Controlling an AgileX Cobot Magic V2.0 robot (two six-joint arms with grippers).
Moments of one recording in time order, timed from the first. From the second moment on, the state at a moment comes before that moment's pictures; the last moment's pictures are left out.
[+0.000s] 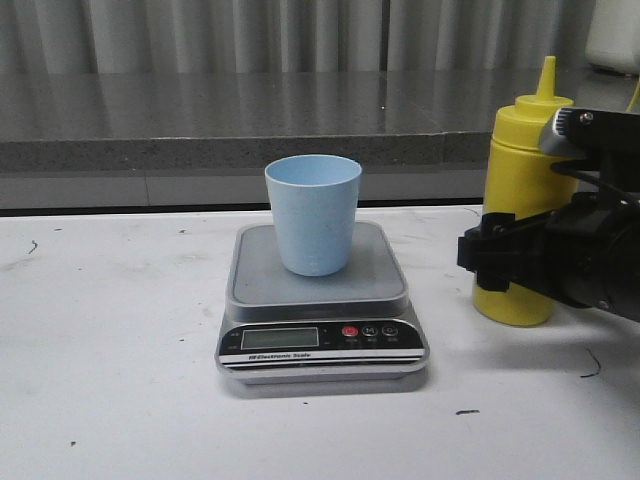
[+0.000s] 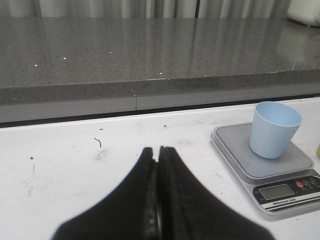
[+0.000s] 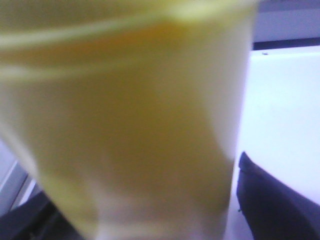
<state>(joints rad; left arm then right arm) -0.24 0.05 -0.40 0.03 0.60 -0.09 0.45 1.88 -0.41 0.38 -1.15 0.09</state>
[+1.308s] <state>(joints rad) -0.24 0.05 -0.40 0.03 0.60 -0.09 0.45 1.27 0.01 0.33 -1.06 -0.03</state>
